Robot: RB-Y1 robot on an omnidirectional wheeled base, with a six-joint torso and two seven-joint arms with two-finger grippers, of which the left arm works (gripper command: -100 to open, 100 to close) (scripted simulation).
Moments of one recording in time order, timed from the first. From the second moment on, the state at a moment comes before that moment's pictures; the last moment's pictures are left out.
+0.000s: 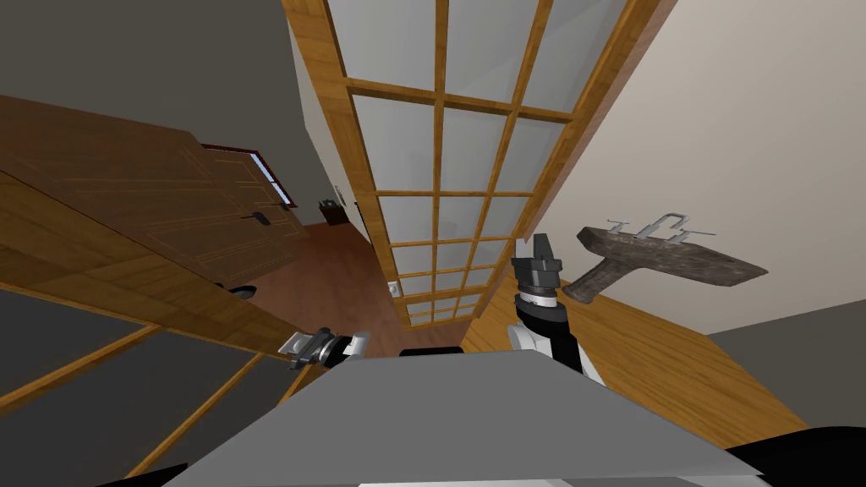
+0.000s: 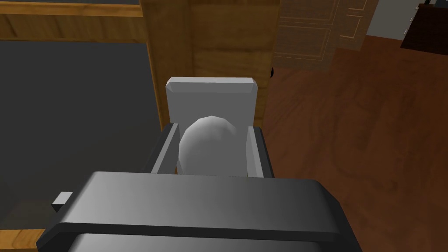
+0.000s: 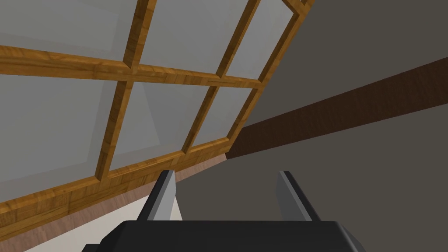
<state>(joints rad) -0.23 -0.01 0.93 -0.59 0.65 -1.09 1.02</state>
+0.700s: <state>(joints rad) -0.23 0.01 1.01 -0.62 0.71 -1.11 0.97</state>
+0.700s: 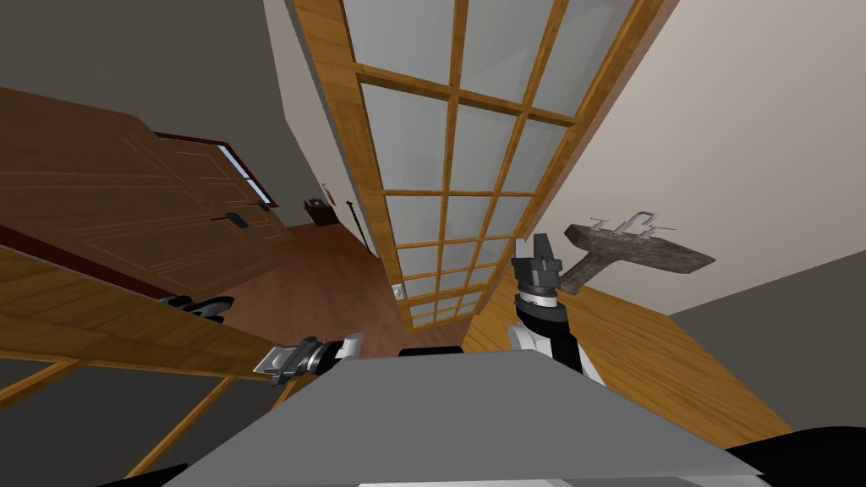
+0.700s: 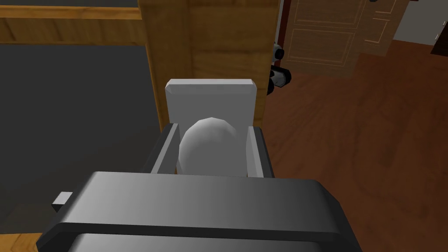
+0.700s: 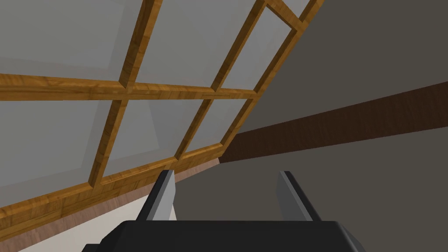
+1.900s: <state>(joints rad) -0.27 0.02 1.16 -0.54 0.81 -1.25 0.94</state>
